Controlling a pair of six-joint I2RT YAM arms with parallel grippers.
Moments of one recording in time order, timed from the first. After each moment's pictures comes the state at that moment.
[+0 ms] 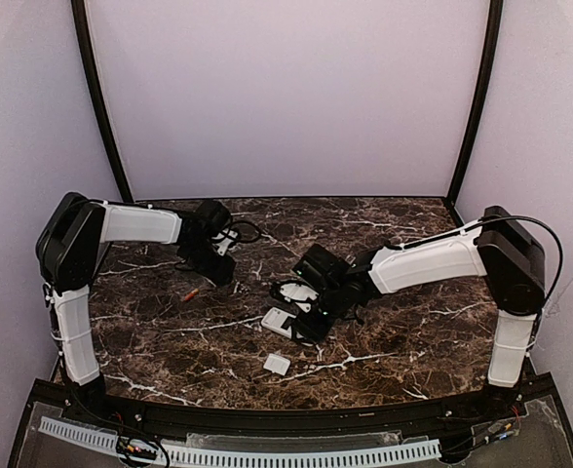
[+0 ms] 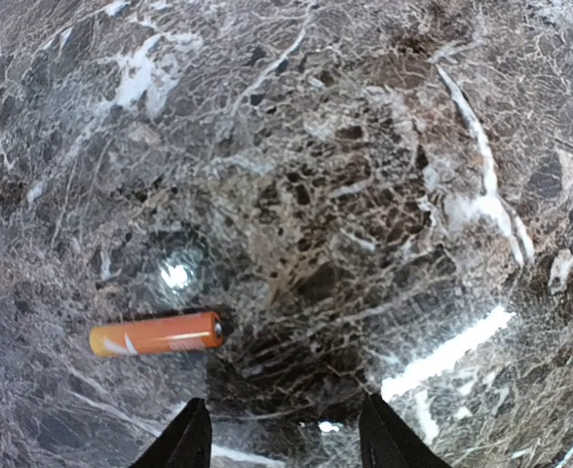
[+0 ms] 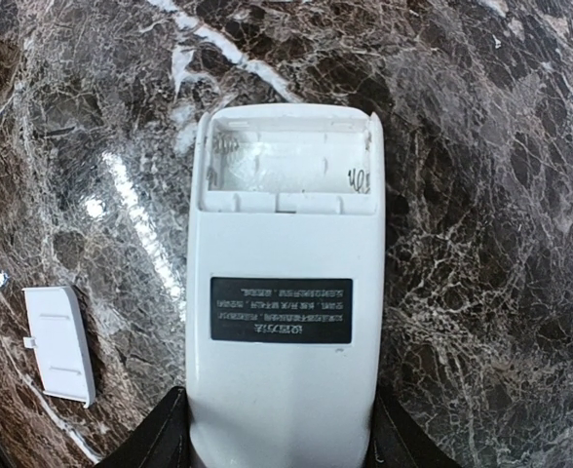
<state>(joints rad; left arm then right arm) -0.52 1.98 1.33 -0.55 -0.05 -0.01 1.01 1.91 1.21 -0.42 -0.13 -0.03</state>
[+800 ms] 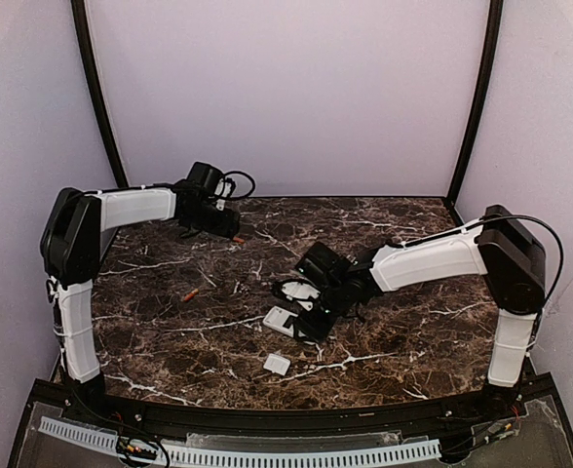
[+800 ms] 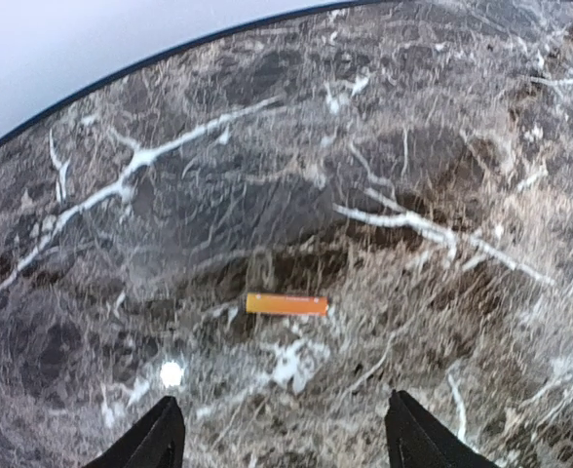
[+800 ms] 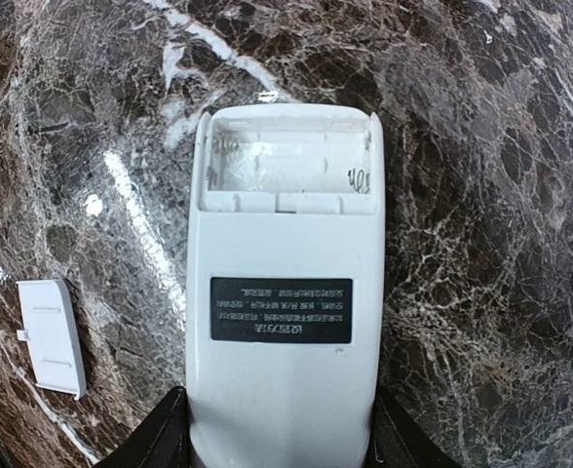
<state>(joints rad) -0.44 2.03 1.55 -0.41 -0.06 -0.06 0.99 1.91 1.21 -0.43 -0.14 -0.05</state>
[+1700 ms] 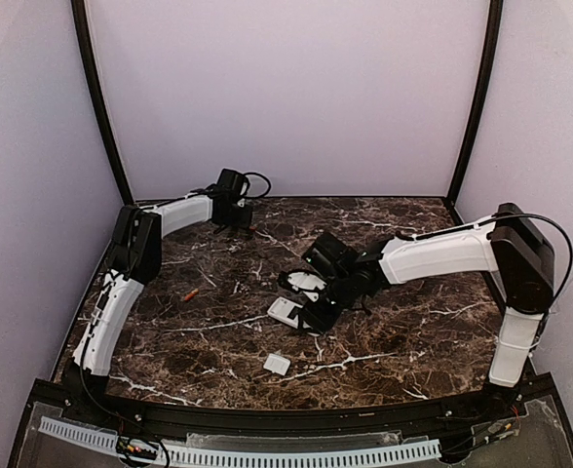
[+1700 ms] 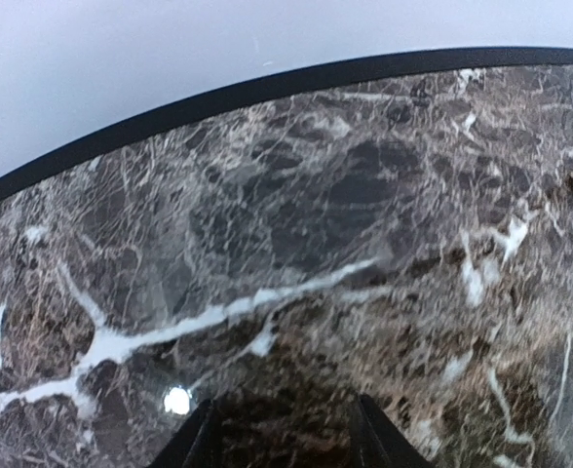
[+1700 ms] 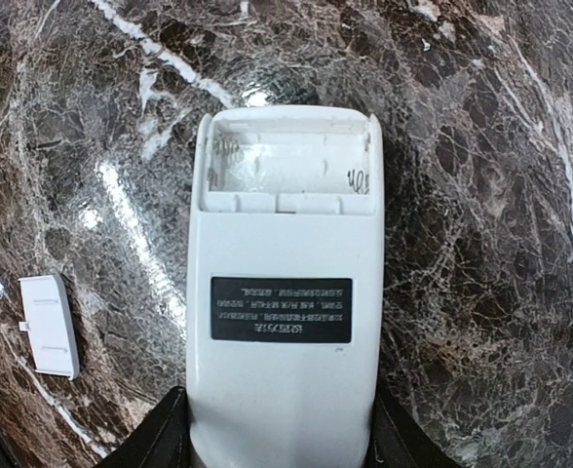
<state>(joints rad) -0.41 2.67 2.33 -0.44 -0.18 -0.08 0.96 1.86 1.21 -0.46 -0.13 -0.05</state>
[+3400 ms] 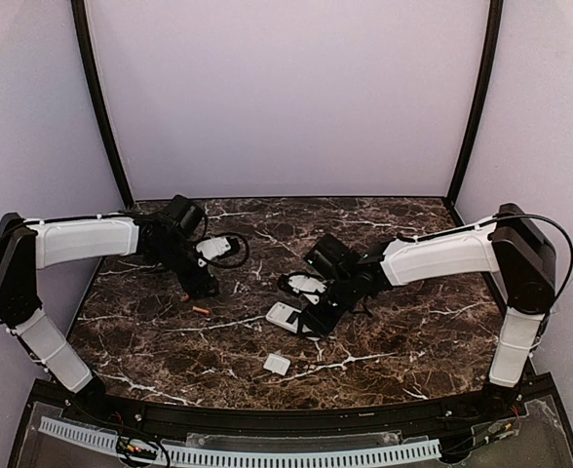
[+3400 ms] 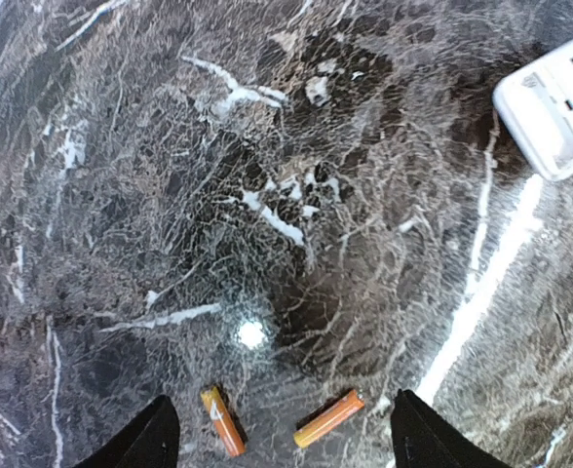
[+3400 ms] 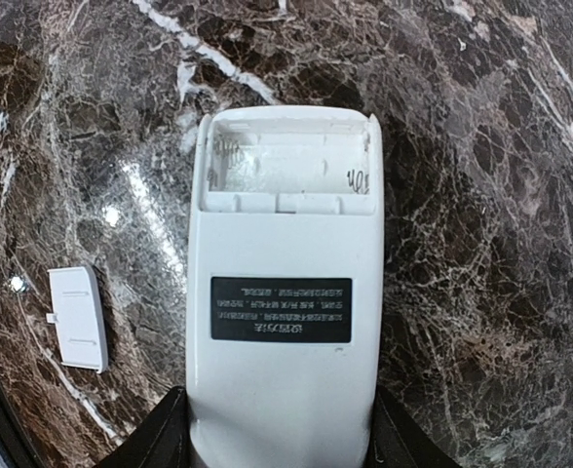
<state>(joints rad) -0.54 1.63 1.09 -0.59 0.06 0.49 0.96 1.85 1.19 -0.45 -0.19 -0.04</state>
